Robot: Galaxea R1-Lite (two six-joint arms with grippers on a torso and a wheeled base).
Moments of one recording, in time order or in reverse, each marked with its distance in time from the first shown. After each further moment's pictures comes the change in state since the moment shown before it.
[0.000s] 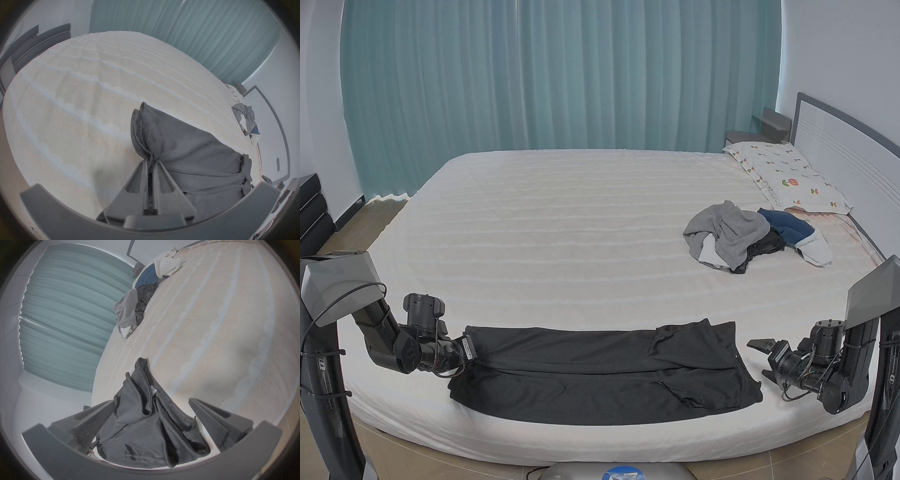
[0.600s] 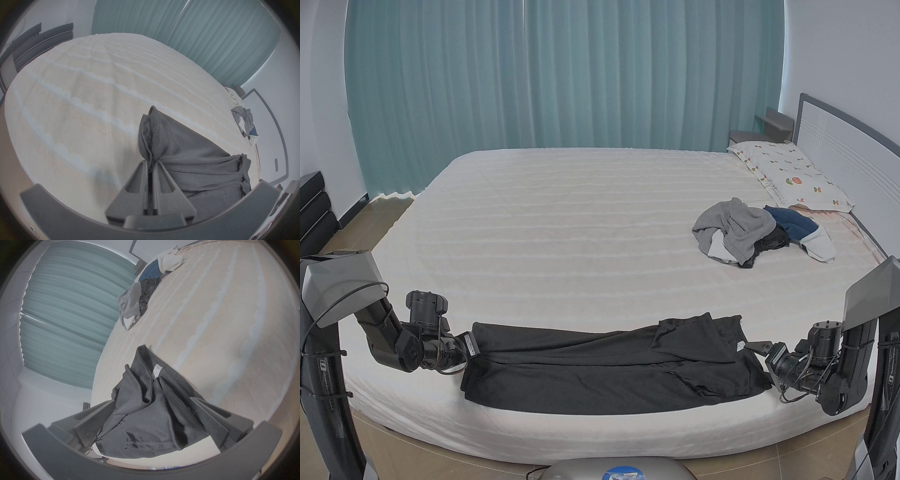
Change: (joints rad) left arm -0.030 0.000 -0.022 -0.007 0.010 -0.049; right arm 0.010 0.005 0.005 0.000 -0.001 -0.006
